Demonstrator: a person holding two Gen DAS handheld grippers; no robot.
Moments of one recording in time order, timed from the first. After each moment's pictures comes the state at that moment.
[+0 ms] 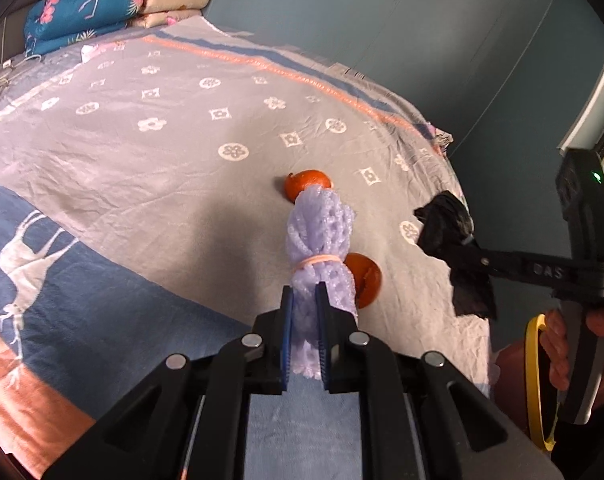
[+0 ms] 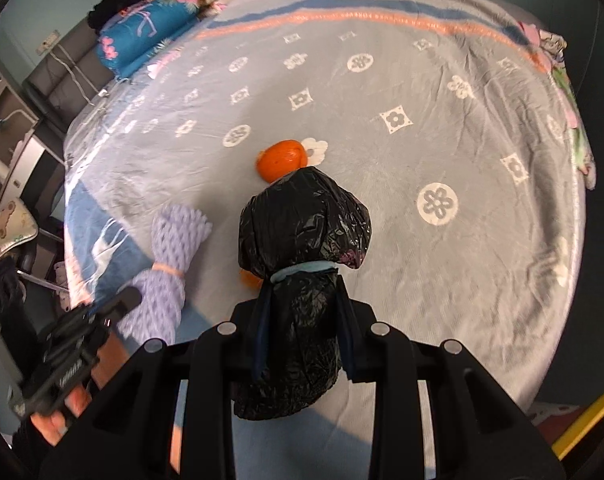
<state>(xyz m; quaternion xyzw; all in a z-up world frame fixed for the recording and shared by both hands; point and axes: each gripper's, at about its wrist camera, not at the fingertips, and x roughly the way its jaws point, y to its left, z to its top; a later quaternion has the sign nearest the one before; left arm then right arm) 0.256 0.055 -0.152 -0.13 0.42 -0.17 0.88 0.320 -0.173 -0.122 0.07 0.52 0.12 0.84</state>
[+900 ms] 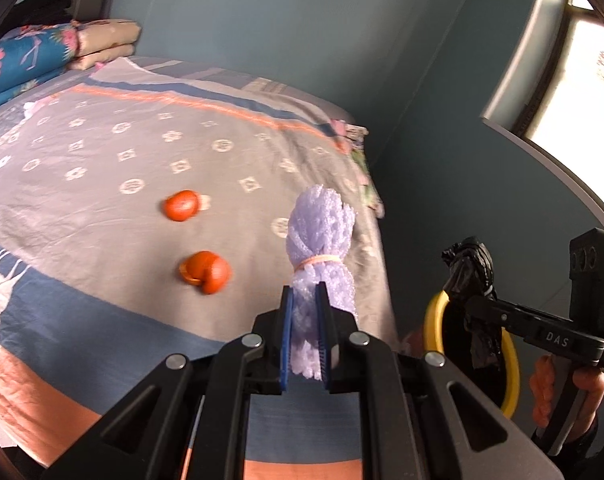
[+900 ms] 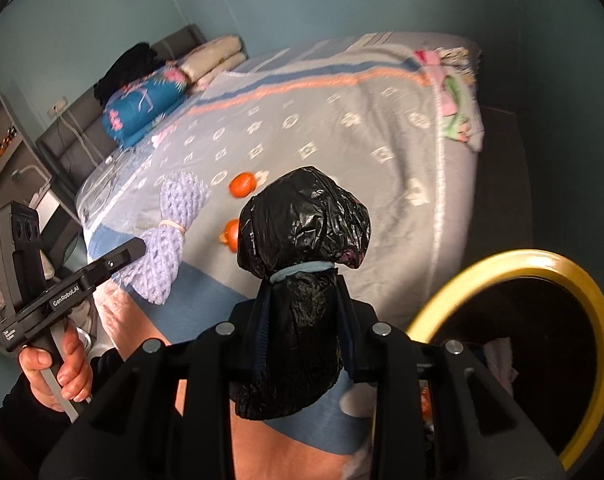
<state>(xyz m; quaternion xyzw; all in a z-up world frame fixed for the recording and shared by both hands) 0.172 -0.053 -0.076 -0.09 0.38 -0.27 0.88 0.119 -0.312 -0.059 0.14 0.41 0.07 0.90</state>
